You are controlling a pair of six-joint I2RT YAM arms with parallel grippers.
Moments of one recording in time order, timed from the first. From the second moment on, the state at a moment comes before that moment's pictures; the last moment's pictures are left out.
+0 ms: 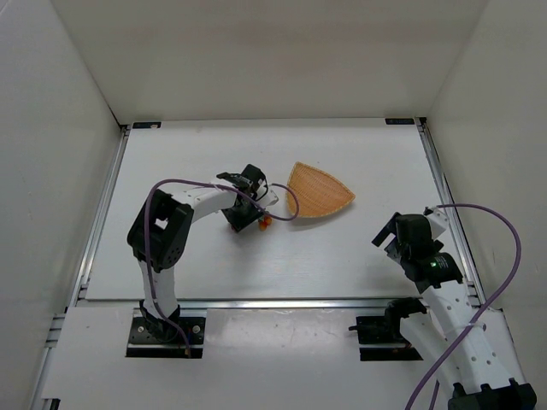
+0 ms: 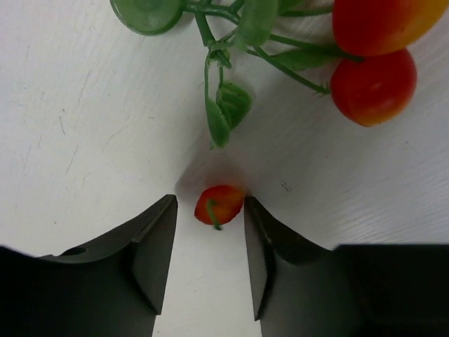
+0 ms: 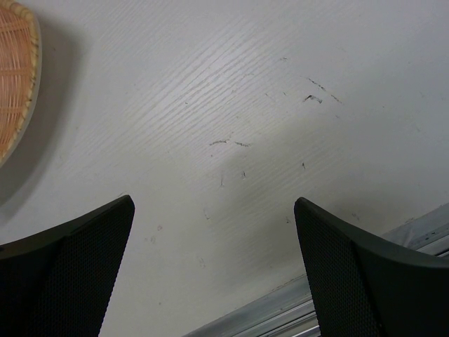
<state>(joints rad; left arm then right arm) -0.58 1.91 1.28 -0.71 -0.11 0.41 0.24 0.63 0.59 -0.82 0.38 0.73</state>
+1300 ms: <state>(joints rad) -0.89 2.28 2.13 -0.78 -0.31 0.38 0.28 0.70 0.68 -0.81 0.31 0.61</state>
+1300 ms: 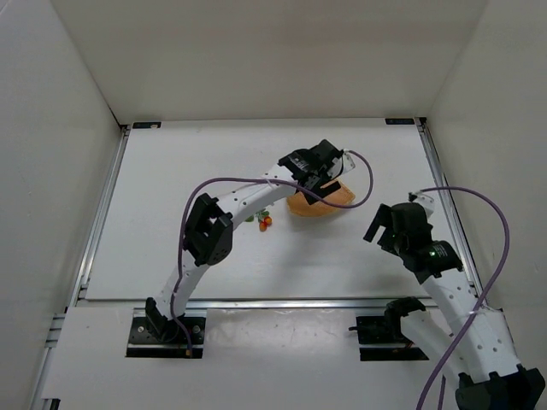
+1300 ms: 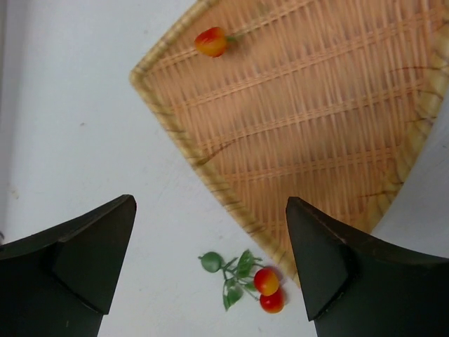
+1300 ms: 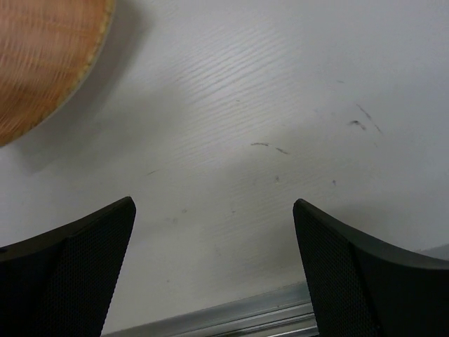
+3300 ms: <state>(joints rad) 0.01 1.51 1.31 -0.78 -0.20 0.11 0.90 1.95 1.73 -0.66 0.13 0.42</state>
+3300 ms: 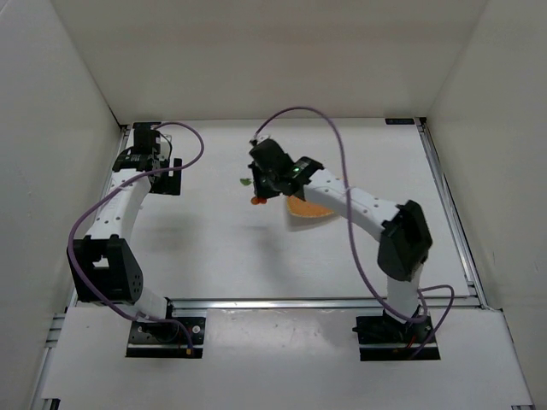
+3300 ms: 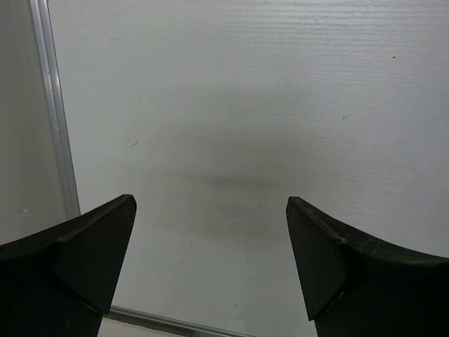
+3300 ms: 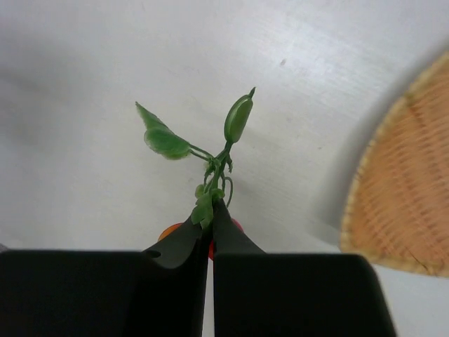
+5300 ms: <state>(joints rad) 0.05 1.45 1.27 -0.80 -0.17 0.07 -0.11 0.97 0.74 -0.74 0.12 0.57</state>
